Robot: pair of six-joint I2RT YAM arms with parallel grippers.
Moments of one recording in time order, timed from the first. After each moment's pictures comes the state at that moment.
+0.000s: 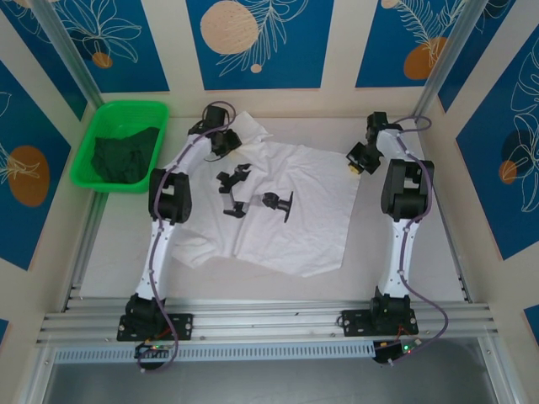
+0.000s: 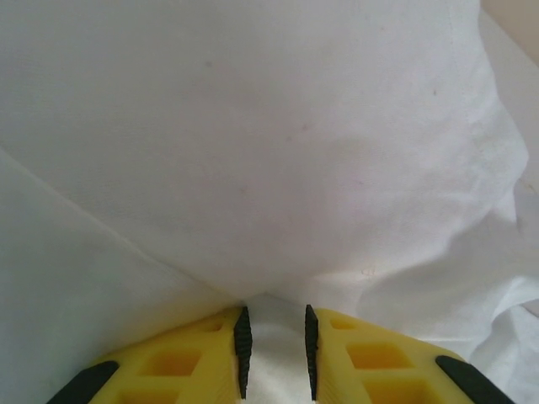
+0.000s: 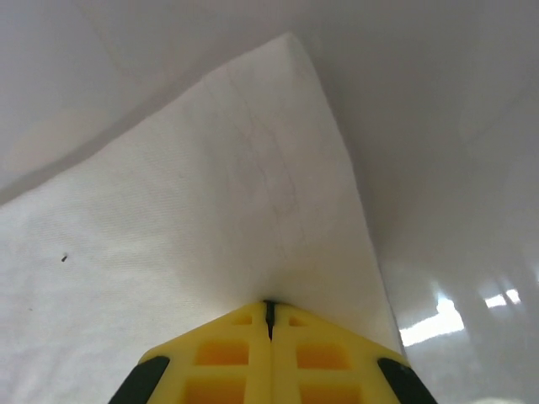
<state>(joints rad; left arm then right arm) -0.25 2.68 2.42 -0.65 0.19 -0.72 -0.08 2.39 2.01 -0.95 -0.19 0.65</state>
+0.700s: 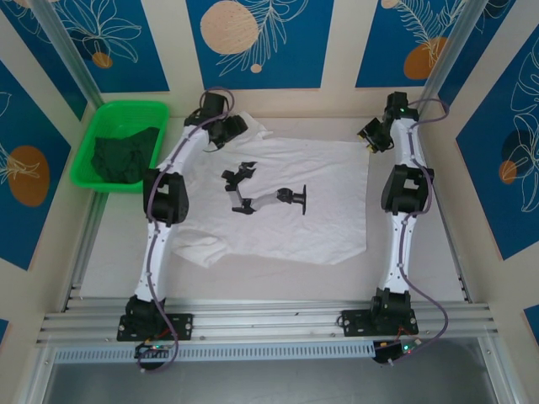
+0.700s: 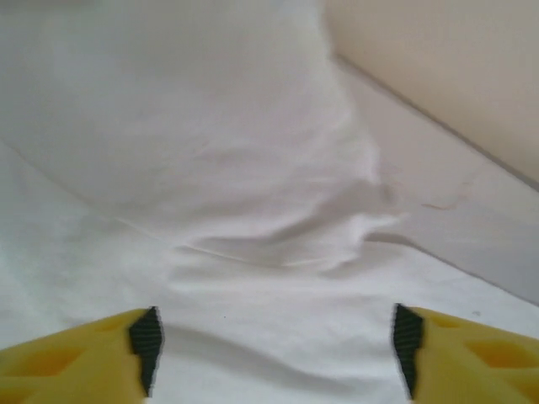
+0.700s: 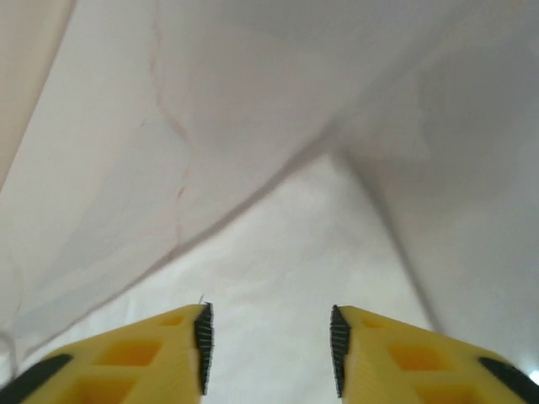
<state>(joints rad) -0.28 2.50 2.41 -0.71 0.16 -0.71 -0.16 2.60 2.51 -1.06 -0.30 0.67</state>
